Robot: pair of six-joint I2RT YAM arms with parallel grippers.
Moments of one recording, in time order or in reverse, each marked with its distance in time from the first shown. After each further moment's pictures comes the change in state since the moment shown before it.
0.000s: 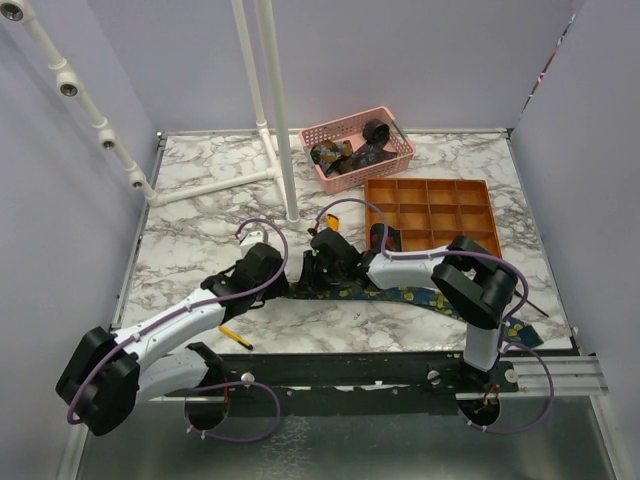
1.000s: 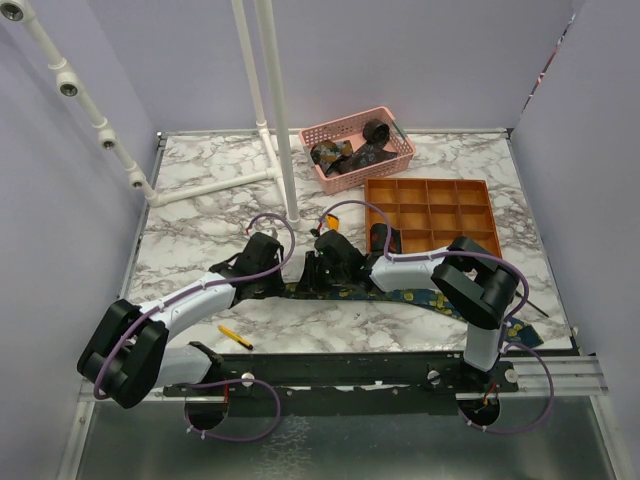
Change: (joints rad) left arm 0.119 0.205 0.043 0.057 0.254 0.130; right arm -0.006 -0.008 -0.056 0.093 -0.014 0.009
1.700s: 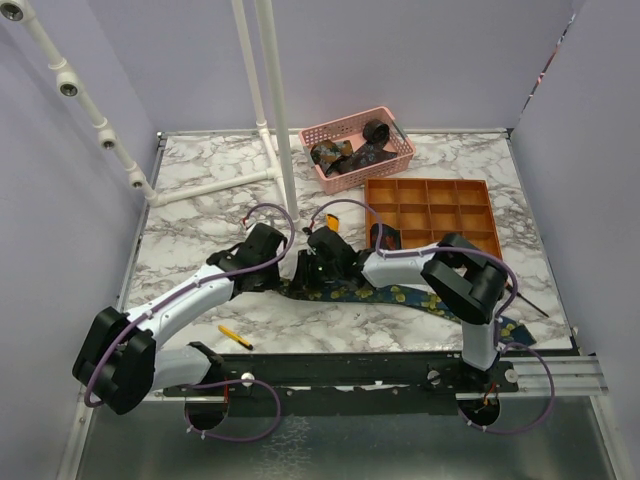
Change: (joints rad) left arm -0.024 -0.039 0.143 -0.222 -0.102 -0.014; right arm 0.000 0.051 0.061 -0.006 -0.048 0.021
